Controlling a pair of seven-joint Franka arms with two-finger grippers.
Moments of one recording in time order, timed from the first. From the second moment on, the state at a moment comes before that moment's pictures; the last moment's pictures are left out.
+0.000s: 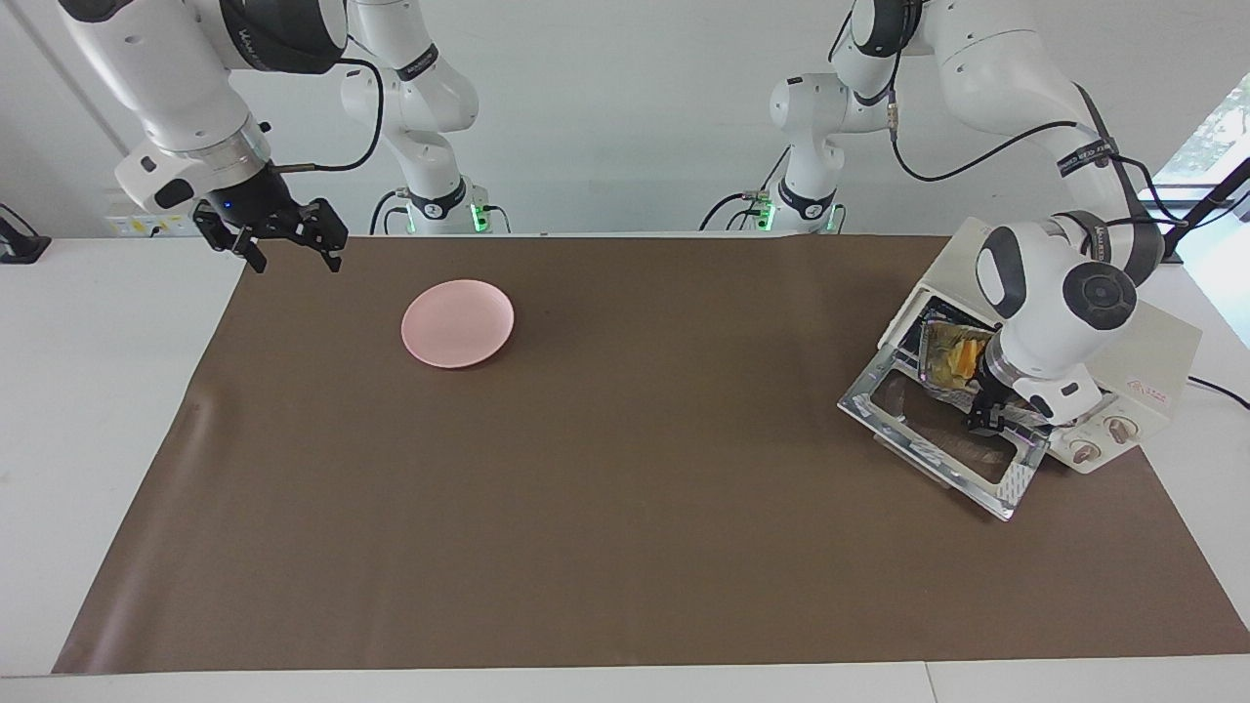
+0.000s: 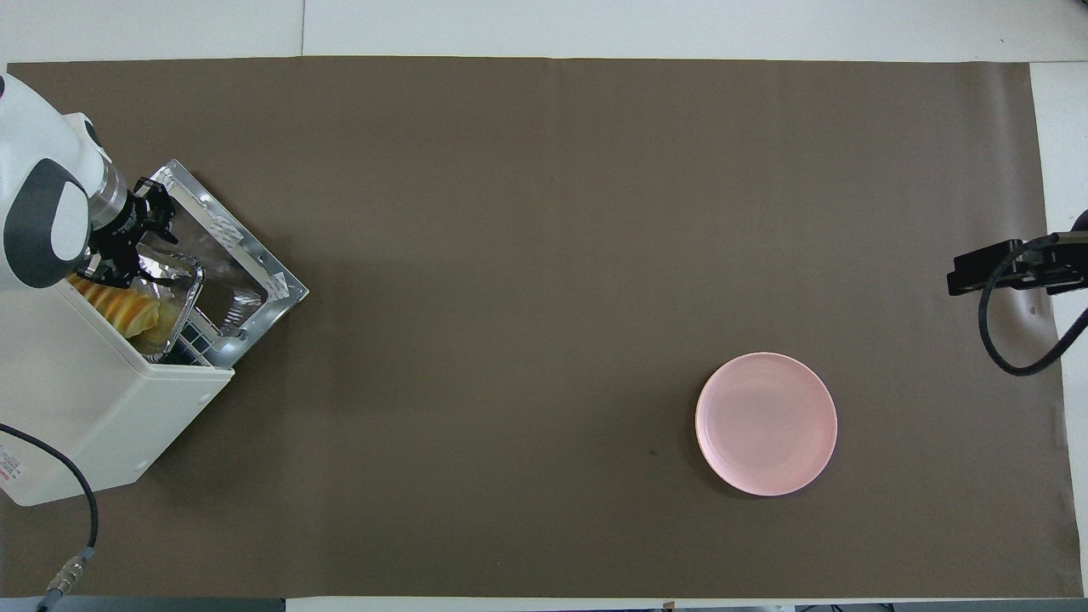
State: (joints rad) left arm -0.06 0.36 0.09 -1.70 0.15 1.90 -1.16; right arm -0.11 -0.06 0.06 -1.69 0.01 1.57 -0.03
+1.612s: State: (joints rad) left arm -0.60 0.52 -0.04 -1.34 0.00 1.81 -0.90; right arm -0.11 -0.06 0.06 -1.69 0.01 1.57 -0.03
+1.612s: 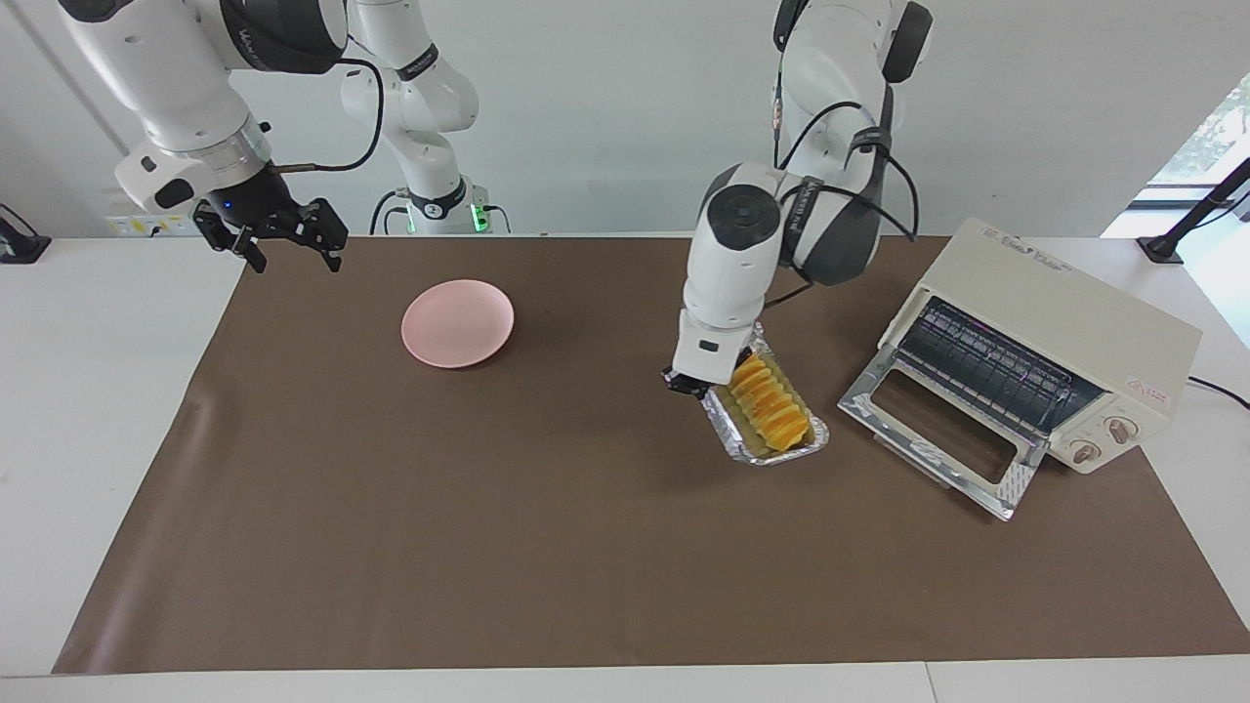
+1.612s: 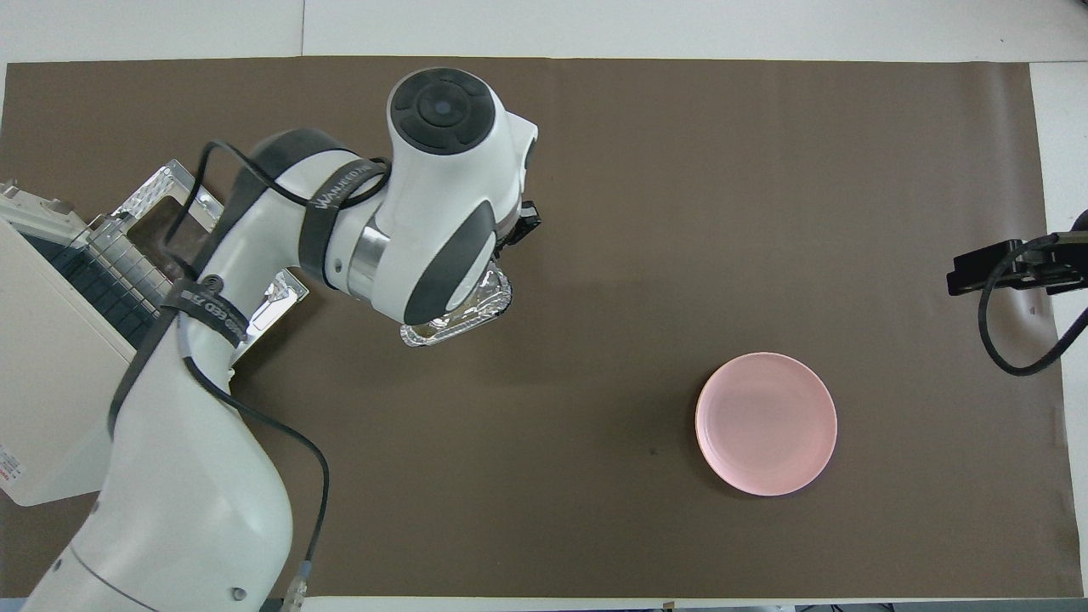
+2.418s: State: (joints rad) left arm -0.85 0.65 -0.03 -1.22 0.00 1.83 -0.89; right arm -0.11 -0.06 0.06 -1.69 0.01 1.57 -0.03
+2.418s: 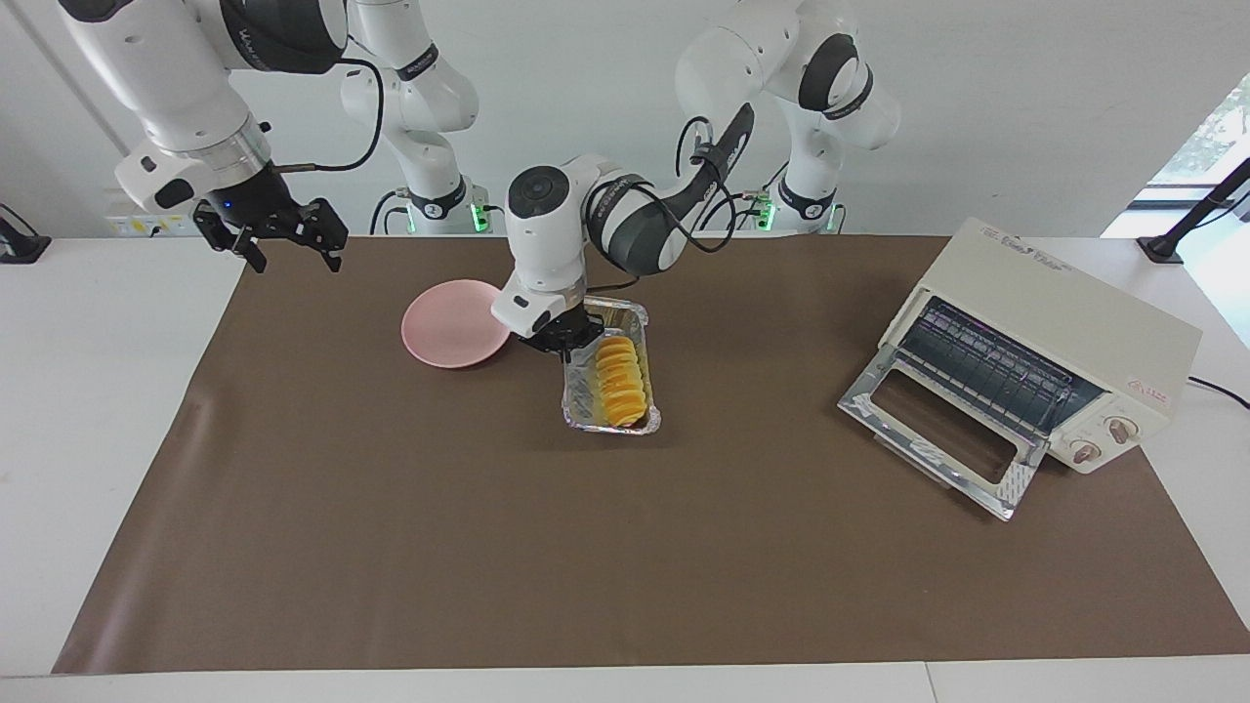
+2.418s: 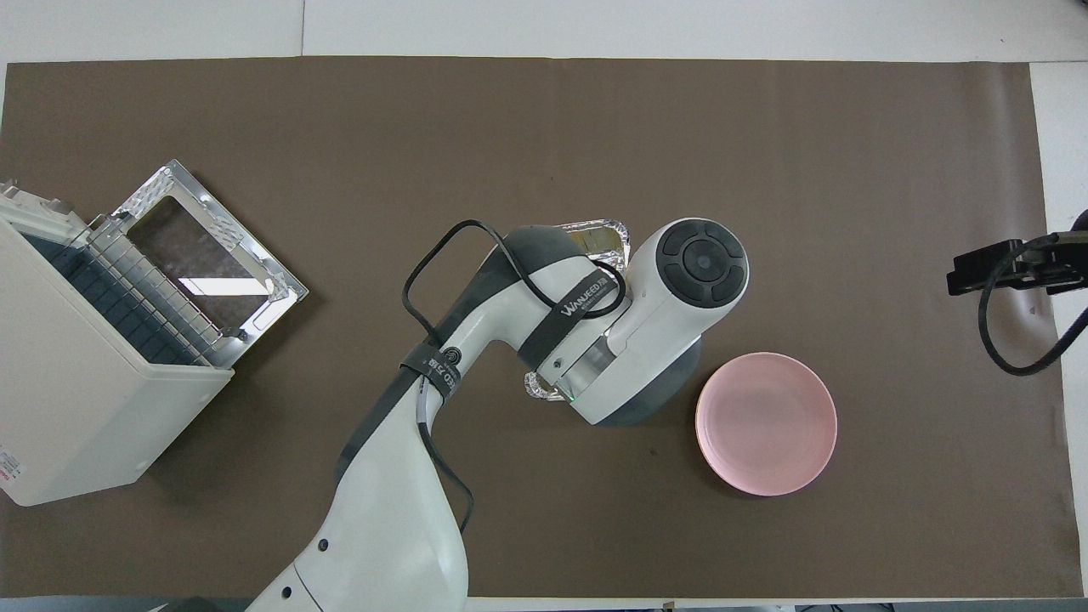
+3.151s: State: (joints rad) left arm -0.89 0.66 -0.02 -1.30 0.00 1.94 -0.89; right arm -0.11 -0.06 0.06 -1.69 0.01 1.57 -0.03
